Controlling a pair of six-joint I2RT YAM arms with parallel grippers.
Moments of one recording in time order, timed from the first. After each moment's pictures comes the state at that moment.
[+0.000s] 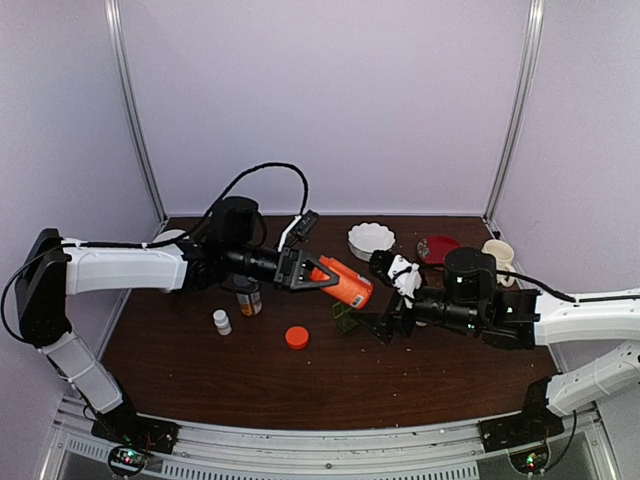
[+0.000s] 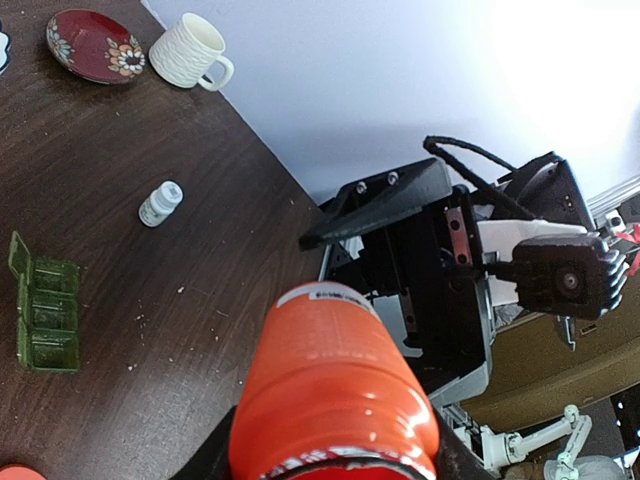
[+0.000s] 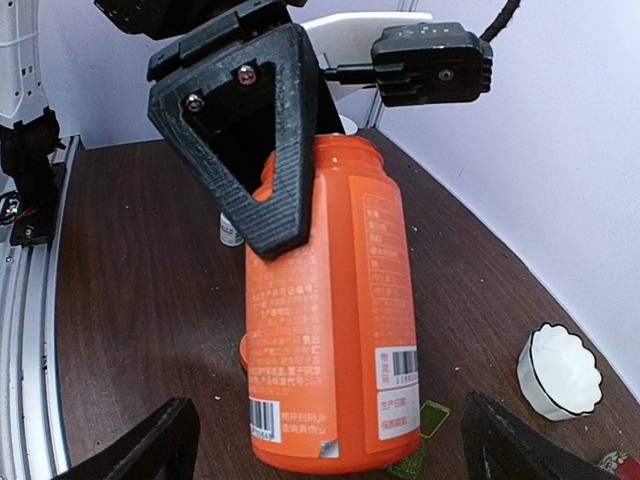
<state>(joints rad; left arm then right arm) -0.79 1.62 1.07 0.21 0.87 -0.67 1.01 1.16 0.68 0.22 0.00 -0.23</state>
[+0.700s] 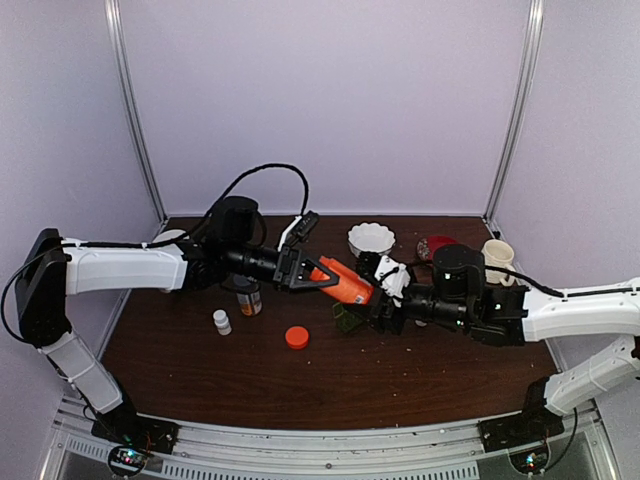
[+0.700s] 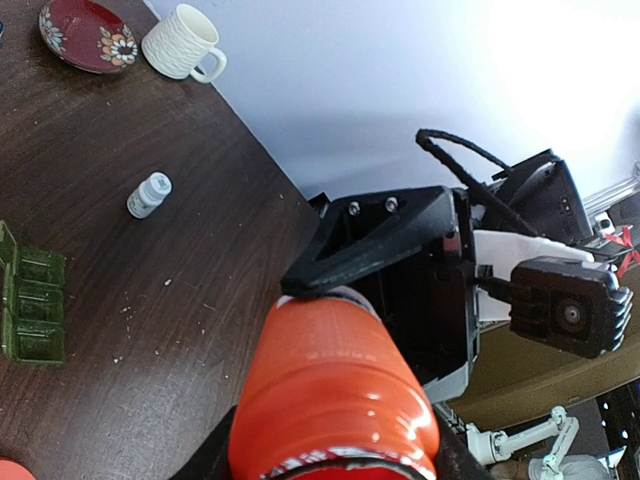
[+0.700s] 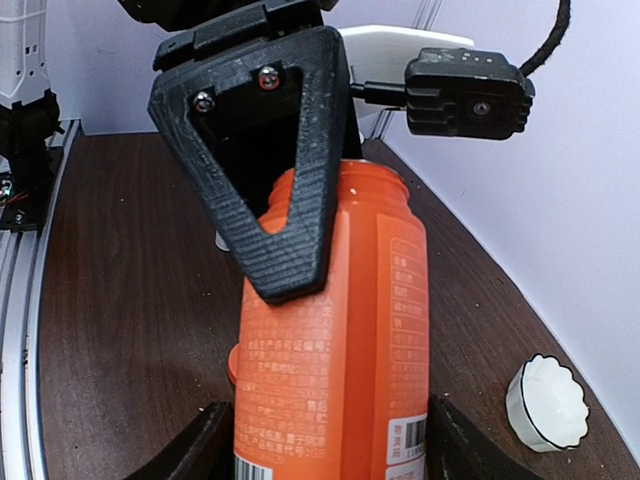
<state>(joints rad) -0.79 1.62 1.07 0.22 0.90 -0.71 1.01 1.24 0.72 0.26 -0.01 -0.31</state>
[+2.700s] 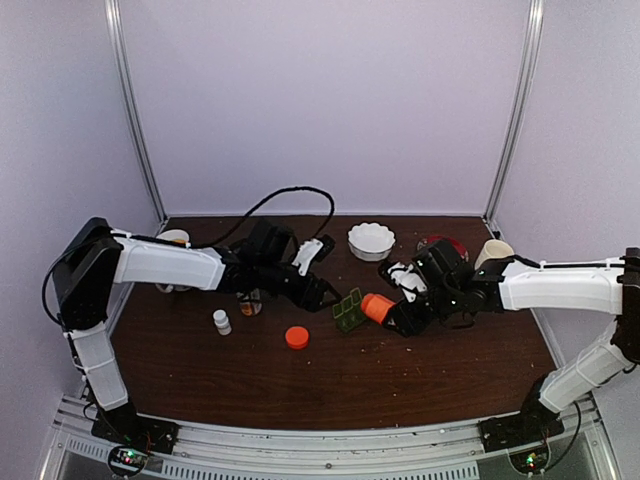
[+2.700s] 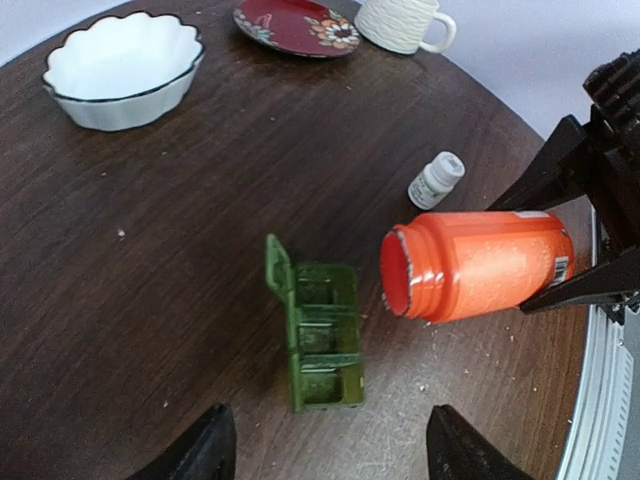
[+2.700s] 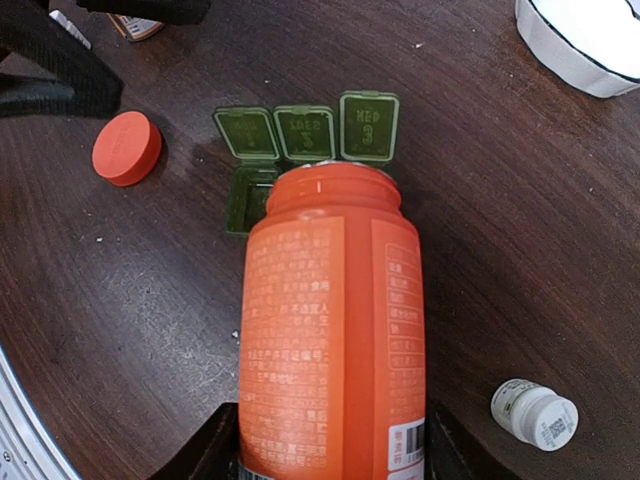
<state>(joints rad) -0.81 1.84 1.17 0.02 0.37 -0.14 0.77 1.41 0.85 -0.34 -0.05 0.09</state>
